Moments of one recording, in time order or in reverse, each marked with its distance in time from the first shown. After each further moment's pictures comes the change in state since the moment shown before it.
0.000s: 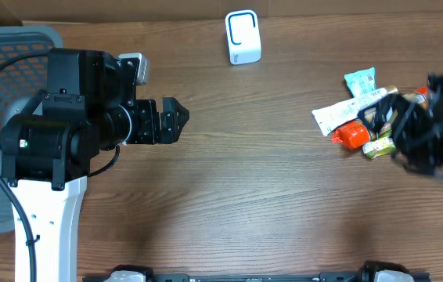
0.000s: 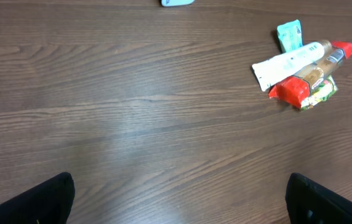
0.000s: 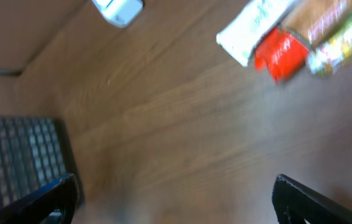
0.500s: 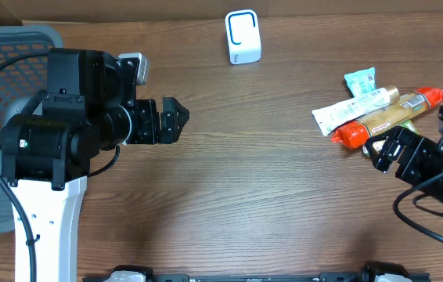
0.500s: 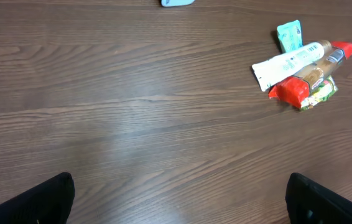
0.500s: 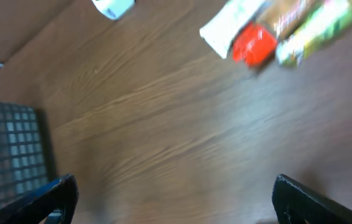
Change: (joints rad) left arm 0.000 0.000 0.000 0.000 0.000 0.000; right arm 0.003 -0.152 -0.001 -0.095 0.076 -0.080
